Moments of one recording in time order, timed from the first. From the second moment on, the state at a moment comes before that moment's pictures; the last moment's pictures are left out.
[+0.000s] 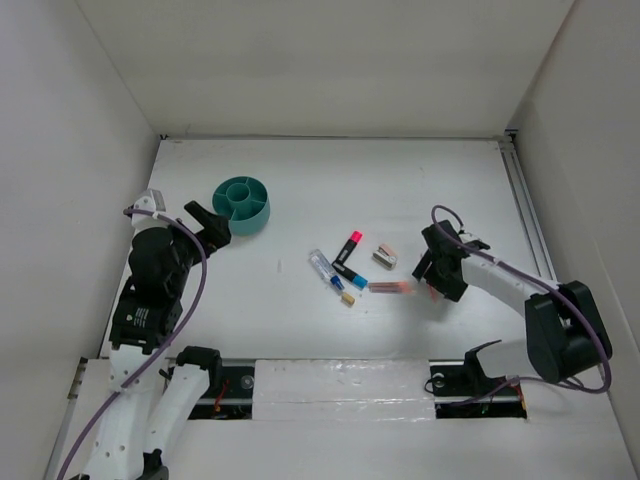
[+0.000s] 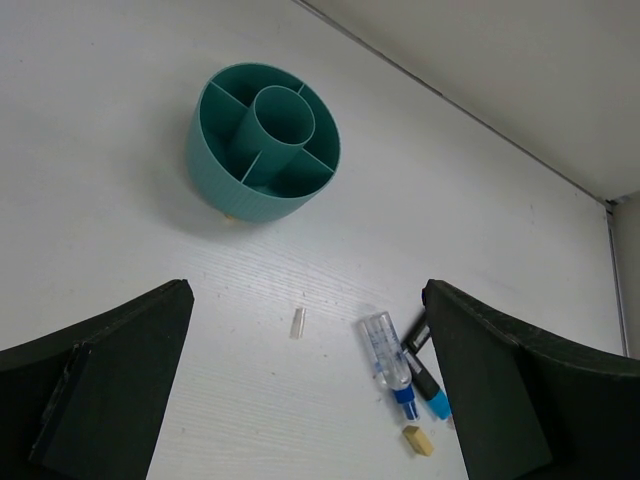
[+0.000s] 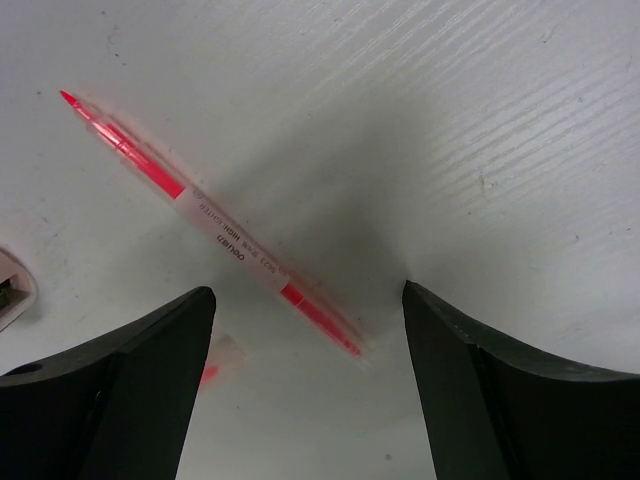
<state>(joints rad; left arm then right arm) -0.15 0.60 0.91 -0.62 -0.16 -0.58 0.35 1.34 0.69 -0.61 0.32 0.95</state>
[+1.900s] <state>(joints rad) -0.50 1.27 0.87 -0.55 -0.19 -0.76 0.78 1.02 1.00 -0.62 0.24 0.58</state>
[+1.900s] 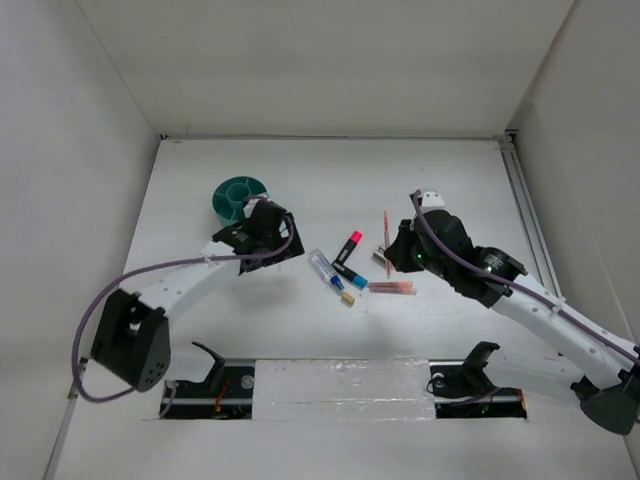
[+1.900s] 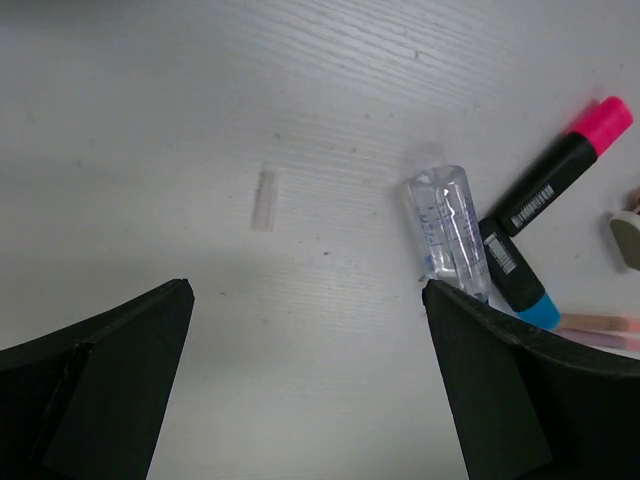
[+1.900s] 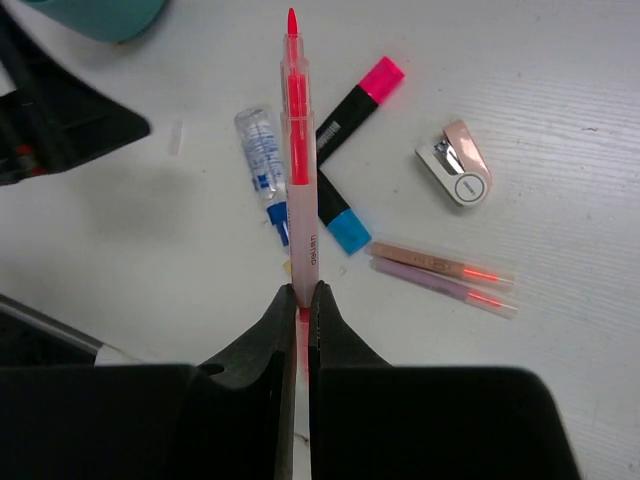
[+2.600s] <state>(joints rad) -0.59 1.61 0.93 -0.42 -0.32 -0.78 0.81 0.75 0.96 -0.62 0.13 0.54</state>
